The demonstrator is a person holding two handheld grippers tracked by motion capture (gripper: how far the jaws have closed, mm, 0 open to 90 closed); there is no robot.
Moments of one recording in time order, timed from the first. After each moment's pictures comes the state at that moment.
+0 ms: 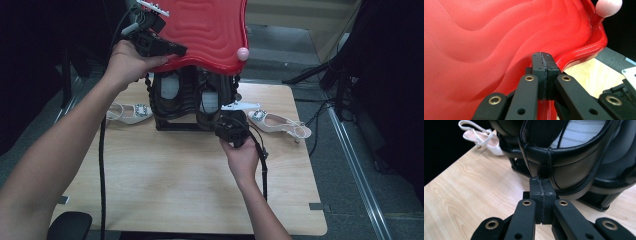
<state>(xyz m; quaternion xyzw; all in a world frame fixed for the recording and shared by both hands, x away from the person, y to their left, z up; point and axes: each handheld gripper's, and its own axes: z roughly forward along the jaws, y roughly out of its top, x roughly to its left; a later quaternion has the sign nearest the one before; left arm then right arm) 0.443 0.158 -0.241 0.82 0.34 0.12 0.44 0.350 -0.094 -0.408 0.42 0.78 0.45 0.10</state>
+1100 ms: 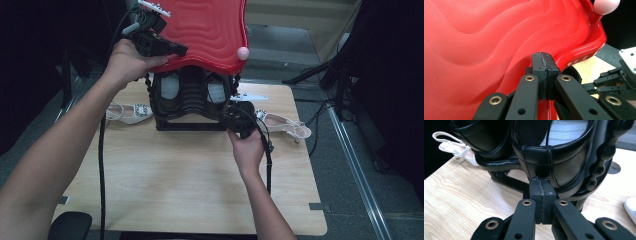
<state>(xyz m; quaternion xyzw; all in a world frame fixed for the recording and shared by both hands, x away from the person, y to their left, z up) 0.443 0.156 -0.241 0.82 0.34 0.13 0.44 0.369 -0.109 -0.400 0.45 0.76 0.44 0.14</state>
